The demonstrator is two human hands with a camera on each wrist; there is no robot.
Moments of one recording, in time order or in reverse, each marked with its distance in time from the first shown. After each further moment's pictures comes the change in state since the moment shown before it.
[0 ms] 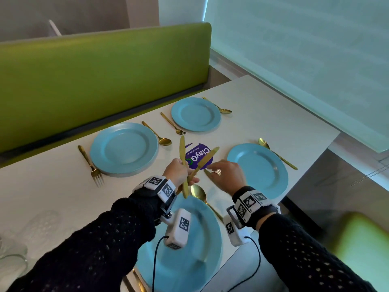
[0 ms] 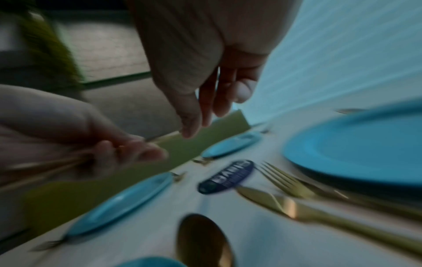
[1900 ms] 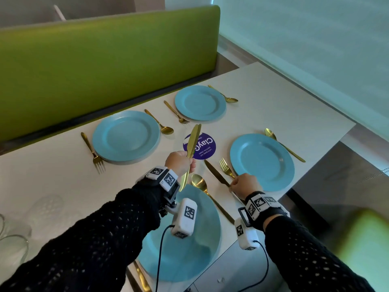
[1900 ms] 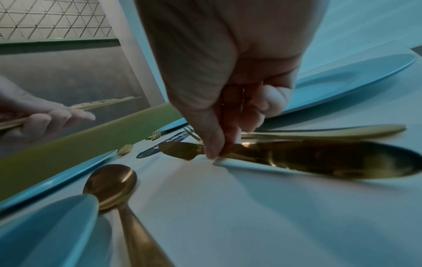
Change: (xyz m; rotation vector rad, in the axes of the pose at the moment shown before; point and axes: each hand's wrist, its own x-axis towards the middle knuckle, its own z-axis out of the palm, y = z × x) left_hand 0.014 -0.016 0.011 0.033 0.128 -0.004; right_hand -0.010 0.078 0.030 -0.105 -0.231 0.475
